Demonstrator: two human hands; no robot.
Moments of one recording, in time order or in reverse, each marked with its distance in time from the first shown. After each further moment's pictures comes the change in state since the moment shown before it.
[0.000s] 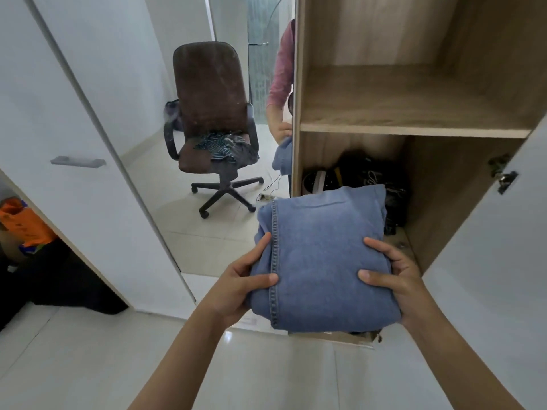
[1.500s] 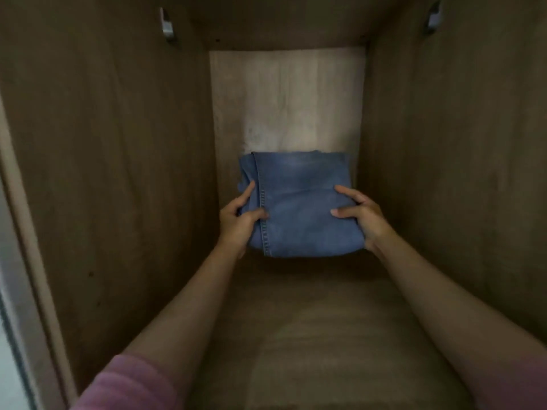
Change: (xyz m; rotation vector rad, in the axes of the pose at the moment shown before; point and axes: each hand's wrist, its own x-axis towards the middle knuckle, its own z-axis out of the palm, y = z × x) left_hand 0.487 0.292 0.191 0.198 0.206 0.701; right_hand 0.463 -0.308 -0.158 -0.108 0.133 -0.384
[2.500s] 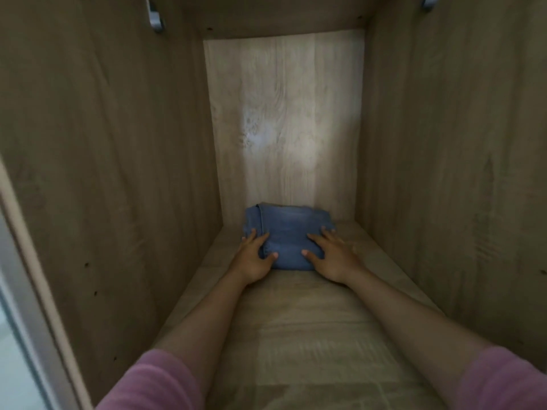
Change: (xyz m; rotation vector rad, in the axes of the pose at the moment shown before) left_hand -0.017 -0.090 -0.017 0.976 -0.303 -0.076; right_hand -0.021 0.105 0.003 -1.299 -0.173 -0.082
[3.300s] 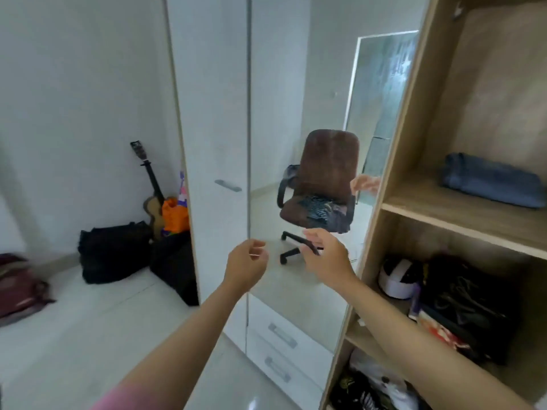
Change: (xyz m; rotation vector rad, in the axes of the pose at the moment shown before) left_hand -0.630 -0.071 -0.162 -0.154 0.716 -0.575; right_hand -0.459 -0.360 0.060 0.728 -0.348 -0.435
